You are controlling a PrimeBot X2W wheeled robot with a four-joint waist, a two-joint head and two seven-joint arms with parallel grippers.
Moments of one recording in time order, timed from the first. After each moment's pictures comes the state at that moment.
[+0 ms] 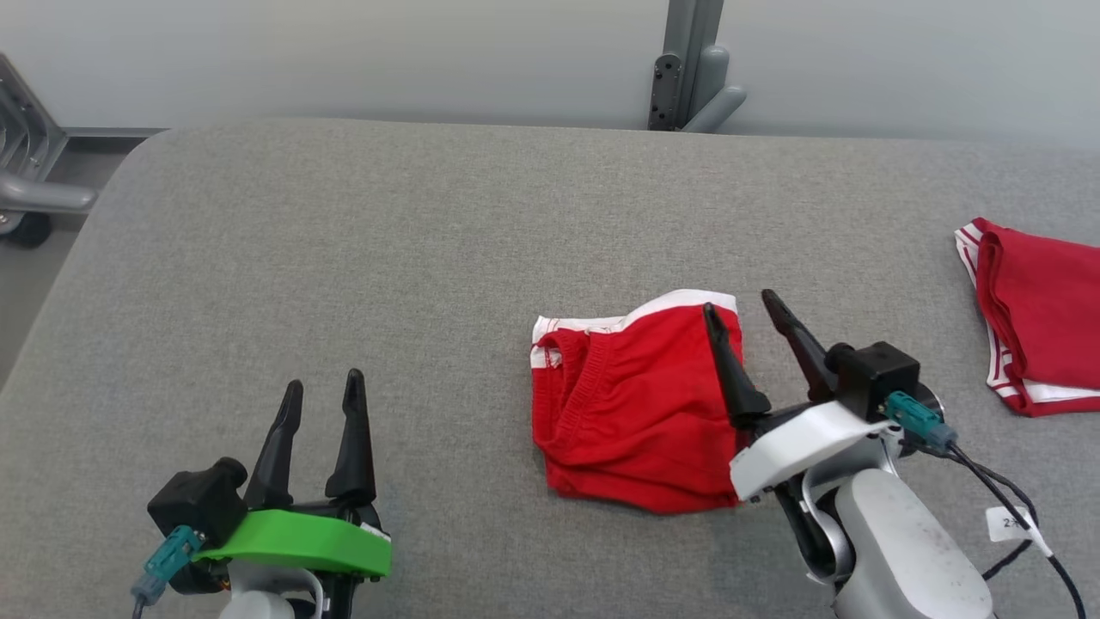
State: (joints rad) left arm -0.09 0.13 -0.24 0.17 -0.60 -0.01 -0.26; right arm -0.32 -0.05 0.25 0.38 0.28 0.13 -0.26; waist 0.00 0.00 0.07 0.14
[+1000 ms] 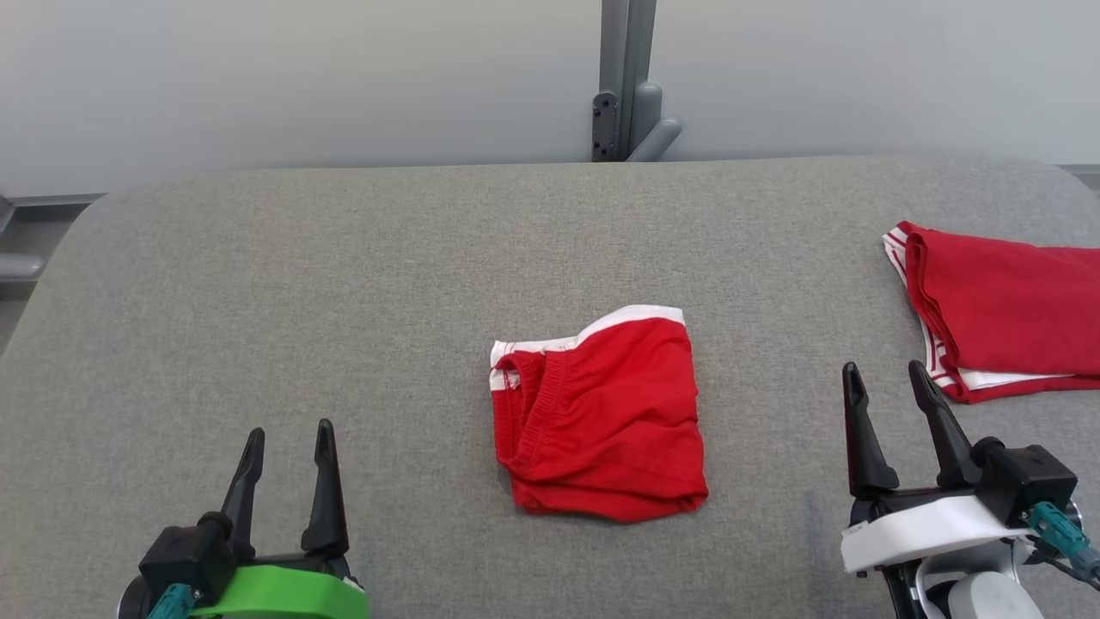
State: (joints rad) left arm 0.04 0.10 -0.12 0.12 -0.36 -0.02 -0.26; right arm 0.00 -0.05 0.00 0.09 0.22 0.13 -0.26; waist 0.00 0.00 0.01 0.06
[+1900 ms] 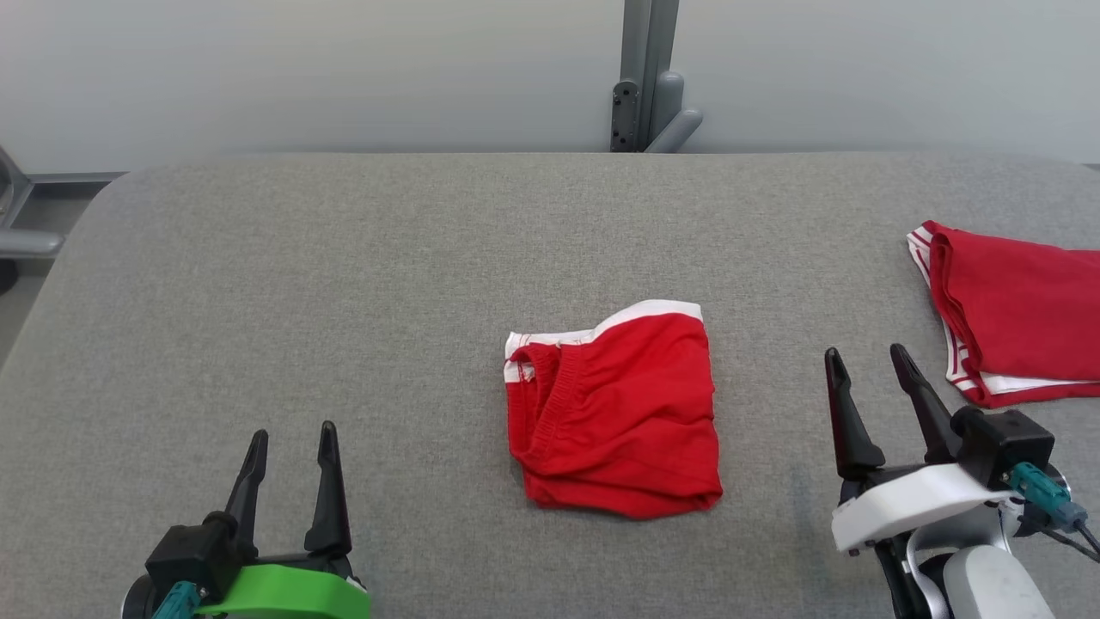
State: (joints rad) left arm 0.03 0.07 -0.09 0.15 -0.32 -0.05 -0.26; right arm -0.04 -0.05 0.00 0.10 0.19 0.13 -0.19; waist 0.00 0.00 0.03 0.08
